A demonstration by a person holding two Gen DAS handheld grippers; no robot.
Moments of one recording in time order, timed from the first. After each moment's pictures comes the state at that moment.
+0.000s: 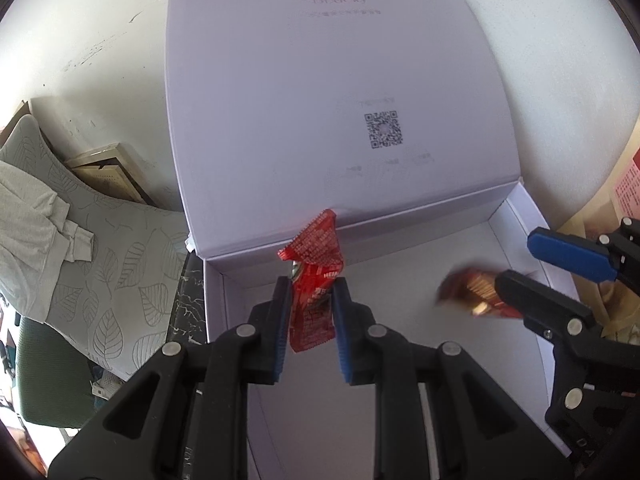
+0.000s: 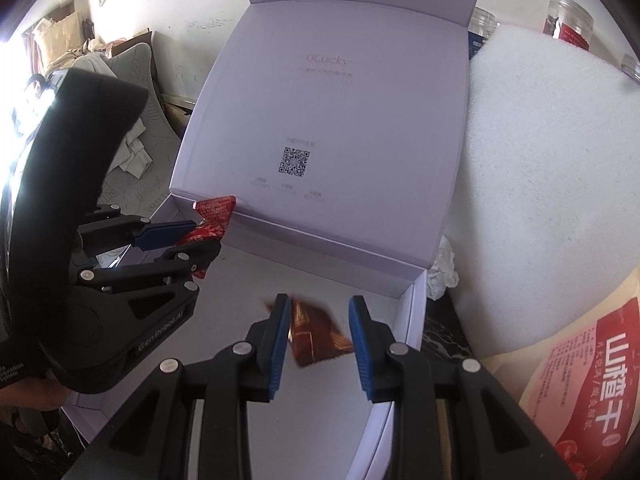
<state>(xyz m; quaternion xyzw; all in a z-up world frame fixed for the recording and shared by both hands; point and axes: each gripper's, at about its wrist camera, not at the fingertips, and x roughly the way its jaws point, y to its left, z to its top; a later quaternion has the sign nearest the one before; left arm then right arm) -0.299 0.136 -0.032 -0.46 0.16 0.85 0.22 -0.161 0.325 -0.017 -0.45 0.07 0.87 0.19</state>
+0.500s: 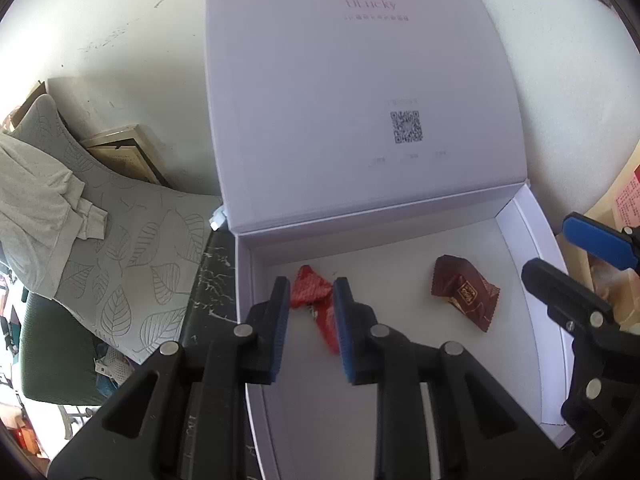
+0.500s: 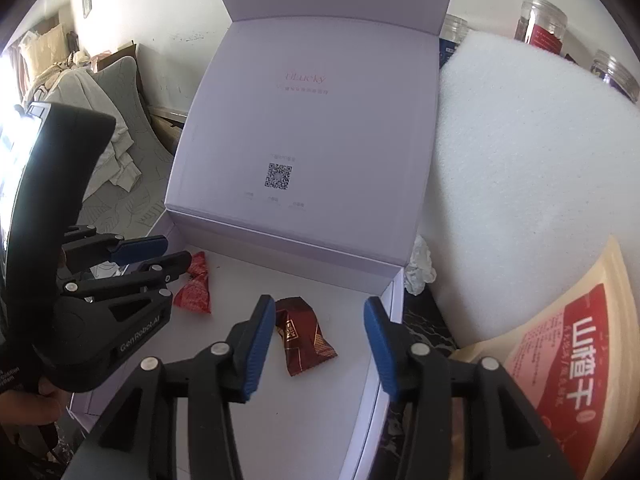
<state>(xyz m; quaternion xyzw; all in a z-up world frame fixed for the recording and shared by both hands) -0.299 0.117 -0.021 -0.48 0.15 0.85 0.18 -0.141 0.317 -0.004 -0.44 0.09 0.87 0.22</state>
